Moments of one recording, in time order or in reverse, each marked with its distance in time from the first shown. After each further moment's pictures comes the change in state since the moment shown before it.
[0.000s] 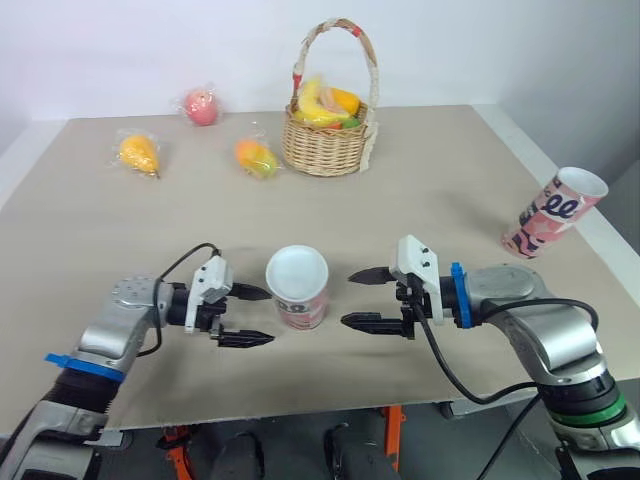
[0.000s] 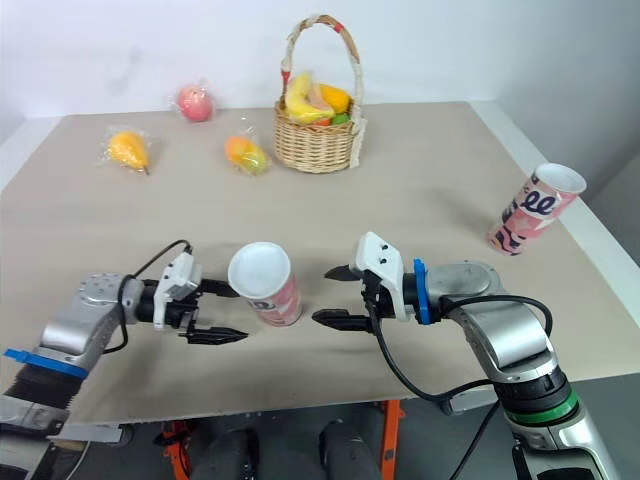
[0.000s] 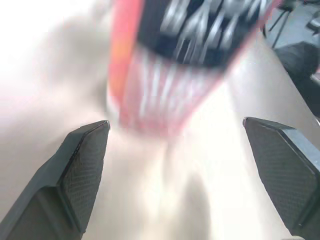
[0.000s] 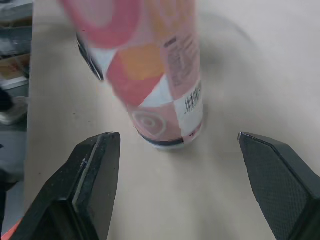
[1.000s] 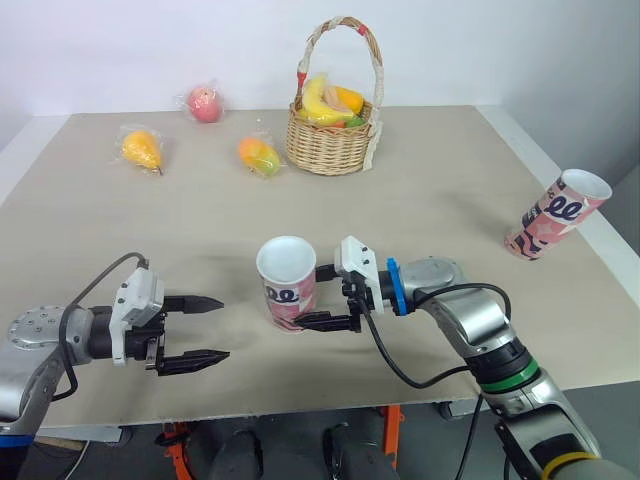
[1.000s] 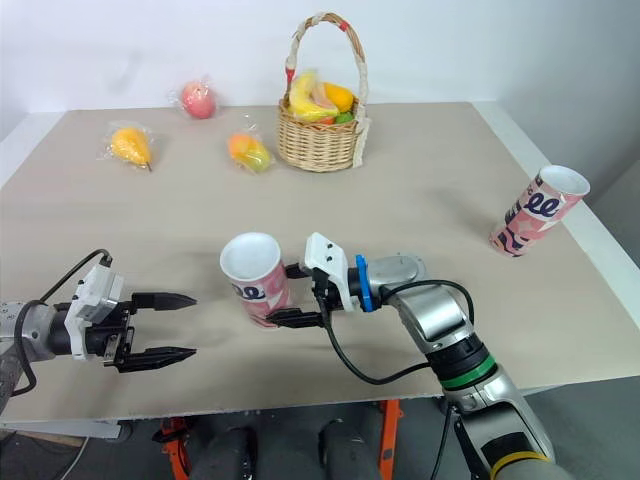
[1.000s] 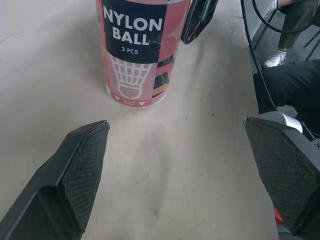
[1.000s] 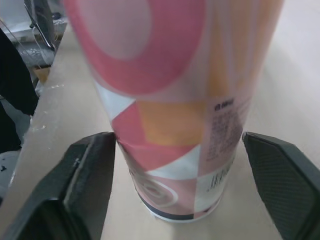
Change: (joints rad) left arm 0.347 0.153 0.294 -0.336 -0.188 0.113 0.076; right arm -0.149 0.209 0.185 0.293 -0.080 -0.216 0.041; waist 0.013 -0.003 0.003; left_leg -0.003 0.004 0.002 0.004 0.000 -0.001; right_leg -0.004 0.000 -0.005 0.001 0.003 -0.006
